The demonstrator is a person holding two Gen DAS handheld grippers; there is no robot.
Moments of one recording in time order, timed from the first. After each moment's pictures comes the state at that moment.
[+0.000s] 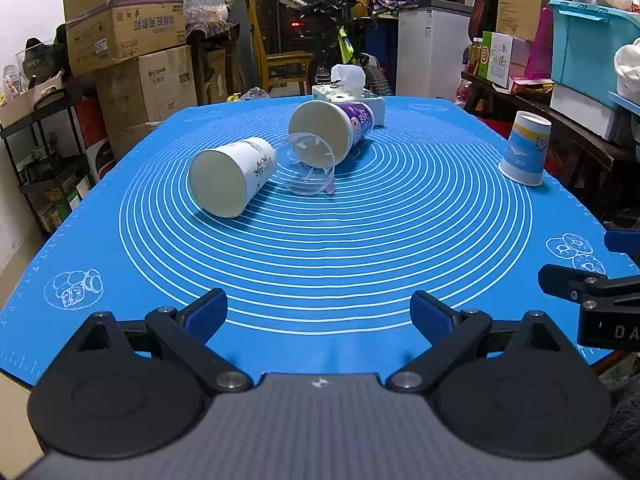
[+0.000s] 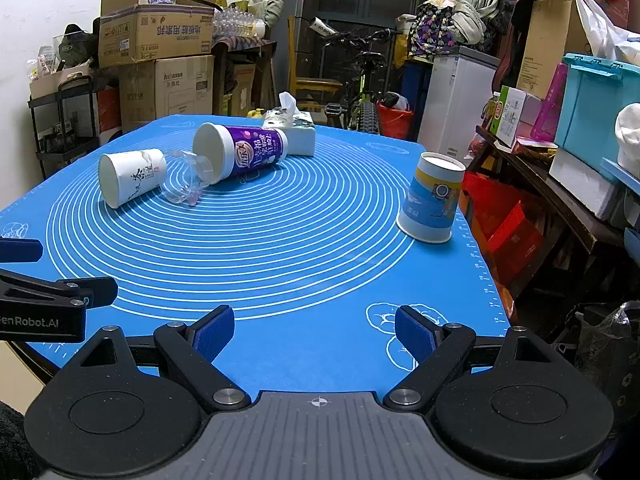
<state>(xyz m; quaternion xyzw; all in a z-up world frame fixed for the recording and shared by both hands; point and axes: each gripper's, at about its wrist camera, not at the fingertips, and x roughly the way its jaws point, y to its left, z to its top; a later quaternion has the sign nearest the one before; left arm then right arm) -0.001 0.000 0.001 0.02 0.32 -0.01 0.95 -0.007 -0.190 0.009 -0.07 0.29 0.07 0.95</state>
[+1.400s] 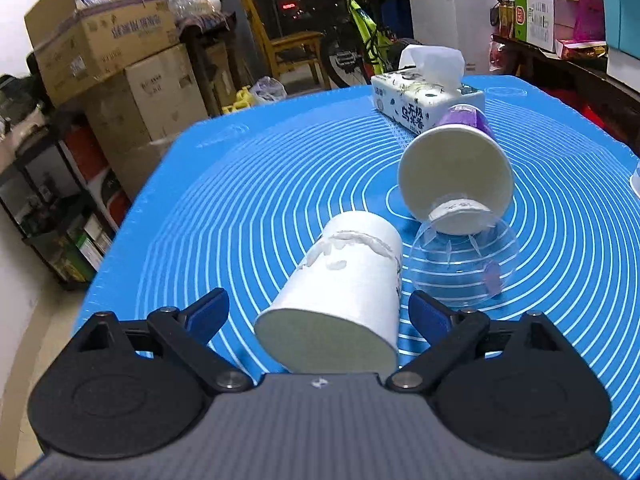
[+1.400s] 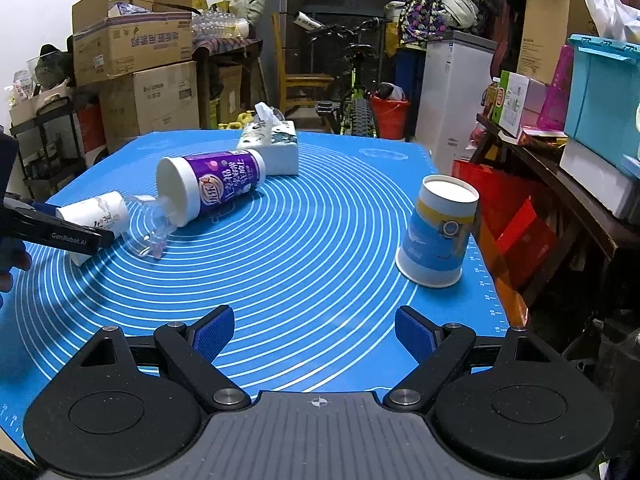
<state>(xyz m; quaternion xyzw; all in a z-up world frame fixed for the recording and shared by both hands) 0.164 0.075 -0.005 0.10 0.35 0.00 0.93 0.073 -0.201 0.022 -0.03 0.31 0.06 0.95</state>
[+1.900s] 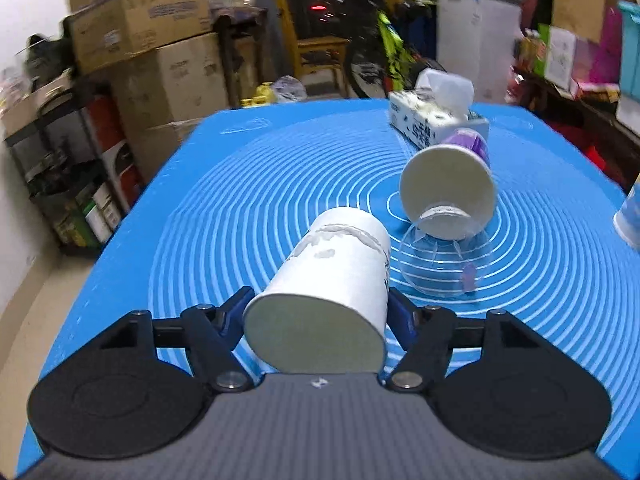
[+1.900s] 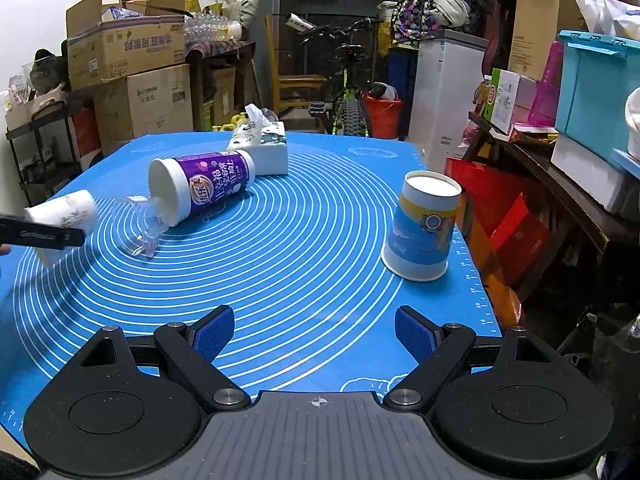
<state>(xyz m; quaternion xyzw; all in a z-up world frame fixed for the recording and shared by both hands) 0.122 0.077 0.020 0.03 0.34 0.04 0.94 0.065 -0.212 0.024 -0.02 0.31 0.06 0.95</state>
